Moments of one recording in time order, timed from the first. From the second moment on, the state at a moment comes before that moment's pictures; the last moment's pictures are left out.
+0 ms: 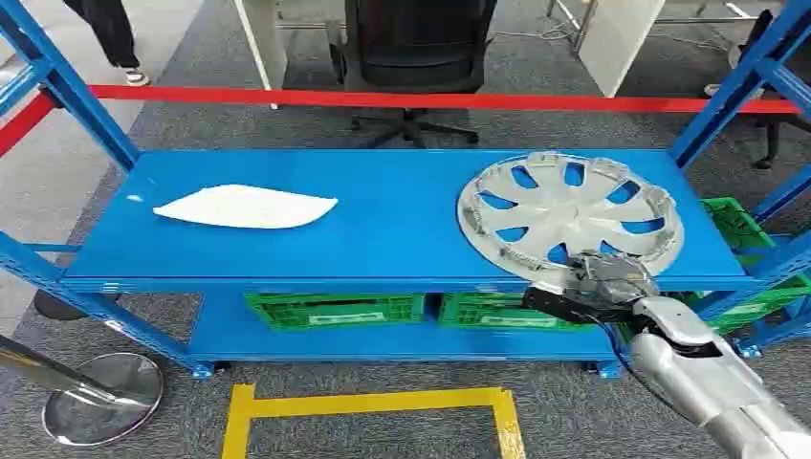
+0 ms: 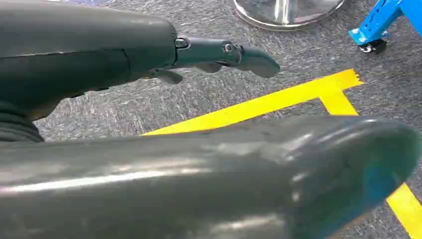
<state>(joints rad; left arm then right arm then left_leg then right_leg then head) -0.05 -0.15 1.09 -0.23 -1.33 0.30 -0.47 -0.26 -0.40 0.25 -1.14 0.95 -0.06 0.00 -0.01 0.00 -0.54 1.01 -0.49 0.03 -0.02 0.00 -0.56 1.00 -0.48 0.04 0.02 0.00</state>
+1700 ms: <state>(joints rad) -0.06 -0.13 1.15 -0.23 -1.24 0.31 -0.58 -0.27 -0.44 0.30 -1.35 0.94 -0.10 -0.10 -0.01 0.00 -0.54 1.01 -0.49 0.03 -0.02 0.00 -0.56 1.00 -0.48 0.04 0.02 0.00</state>
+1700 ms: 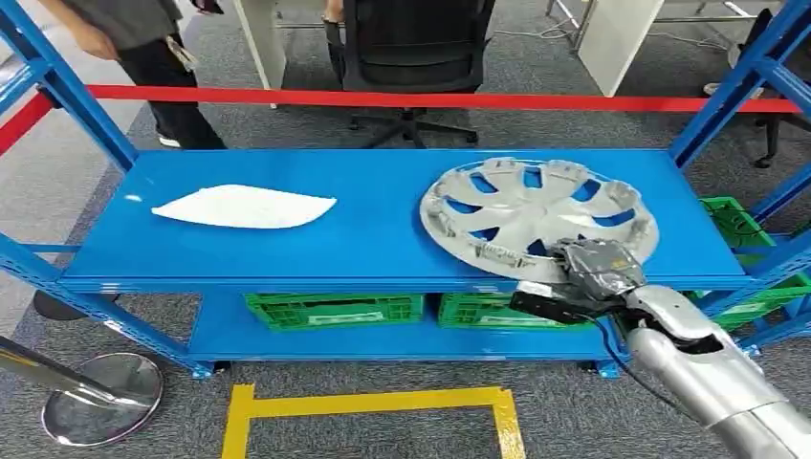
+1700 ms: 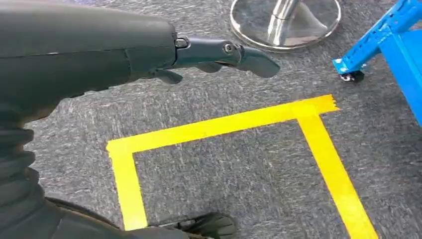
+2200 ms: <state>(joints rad) -0.07 -0.14 1.15 -0.23 -1.25 0.31 -0.58 -0.31 -0.46 0.34 -1.45 0.95 -0.17 -0.10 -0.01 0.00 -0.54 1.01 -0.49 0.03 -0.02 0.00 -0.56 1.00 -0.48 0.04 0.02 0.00</state>
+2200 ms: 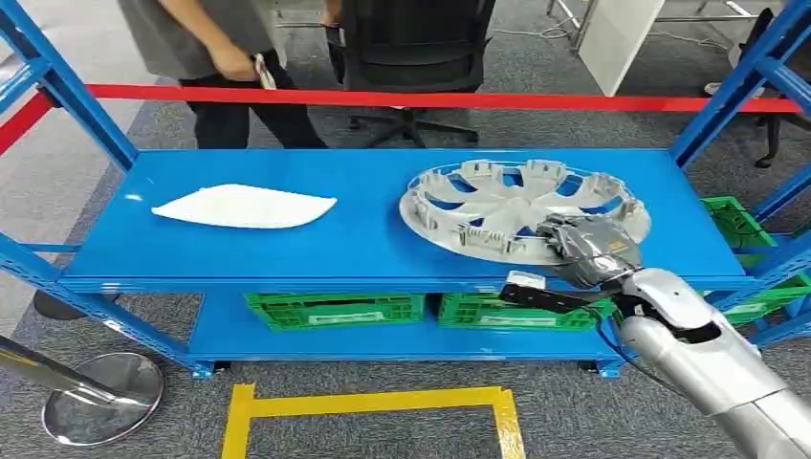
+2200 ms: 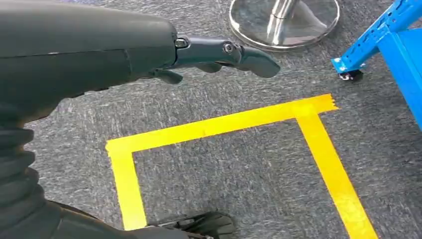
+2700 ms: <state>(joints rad) -0.06 -0.14 1.15 -0.23 -1.28 0.32 -0.54 -0.35 -0.41 0.34 -1.56 1.26 -0.54 -0.04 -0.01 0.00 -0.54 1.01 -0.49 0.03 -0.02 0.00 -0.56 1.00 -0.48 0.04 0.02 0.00</state>
